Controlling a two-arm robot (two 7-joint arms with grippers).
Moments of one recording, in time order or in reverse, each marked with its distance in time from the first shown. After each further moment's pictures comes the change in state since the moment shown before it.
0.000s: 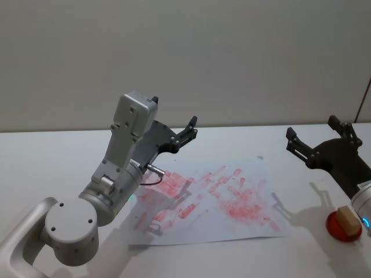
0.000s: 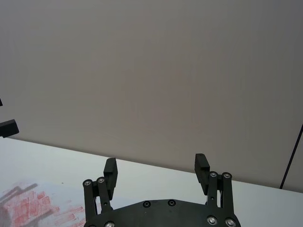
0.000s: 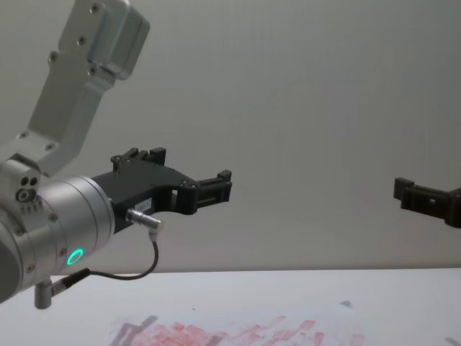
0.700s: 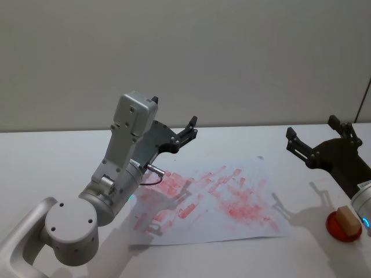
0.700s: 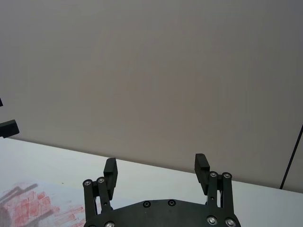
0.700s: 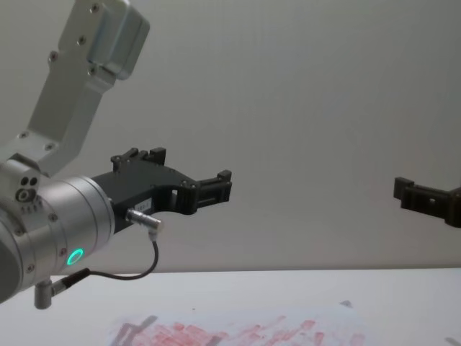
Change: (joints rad) left arm 0.000 0.000 0.000 0.000 0.000 0.000 0.000; right arm 0.000 0.000 0.000 -0.001 0.000 0.000 0.001
